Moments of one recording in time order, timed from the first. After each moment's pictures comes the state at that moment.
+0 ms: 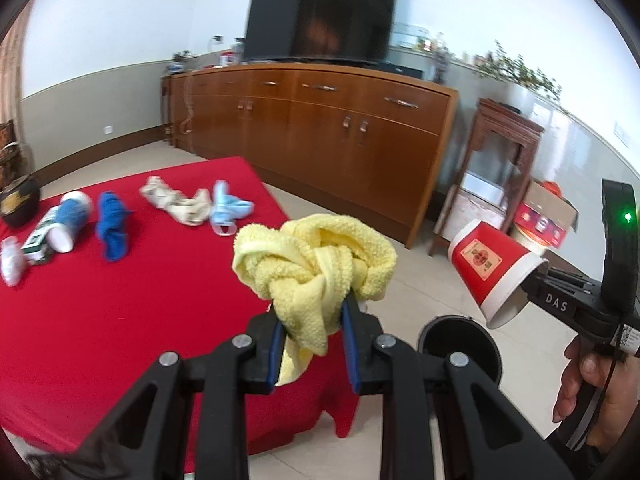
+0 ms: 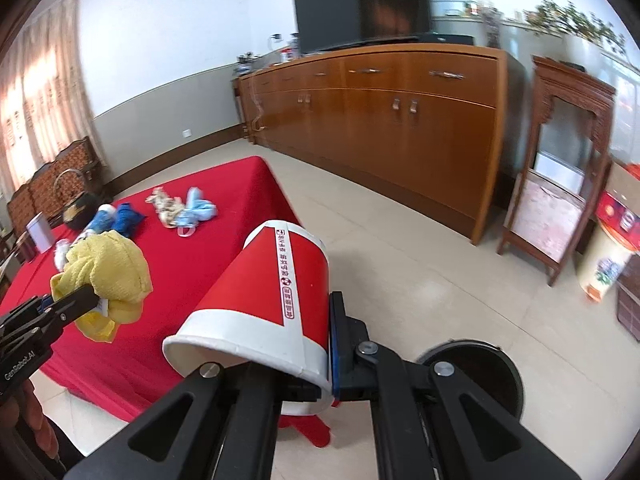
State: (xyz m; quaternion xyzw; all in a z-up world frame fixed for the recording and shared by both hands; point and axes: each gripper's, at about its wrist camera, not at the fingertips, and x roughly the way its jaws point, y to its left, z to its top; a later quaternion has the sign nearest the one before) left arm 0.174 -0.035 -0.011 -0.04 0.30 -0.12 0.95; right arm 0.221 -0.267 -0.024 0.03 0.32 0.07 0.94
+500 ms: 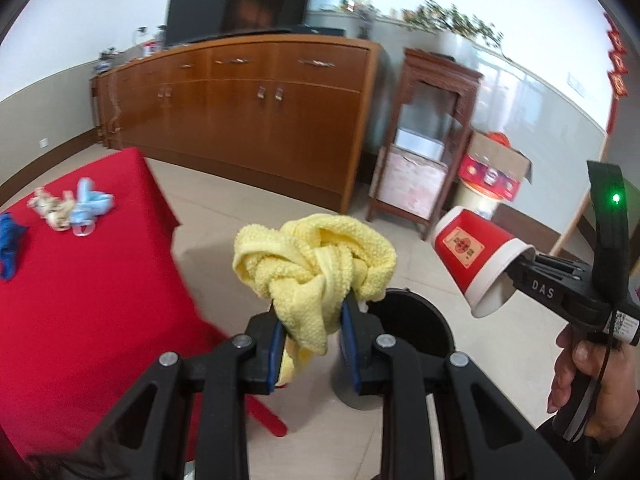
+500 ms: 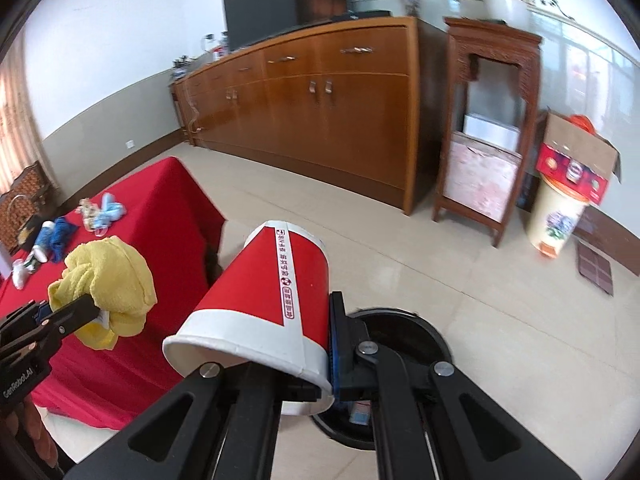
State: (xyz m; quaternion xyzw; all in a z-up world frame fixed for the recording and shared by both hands) left arm 0.187 -0.167 -0.036 0.01 0.33 -0.22 0.92; right arm 0.197 -0.401 -0.055 0.06 0.35 -0.02 0.94
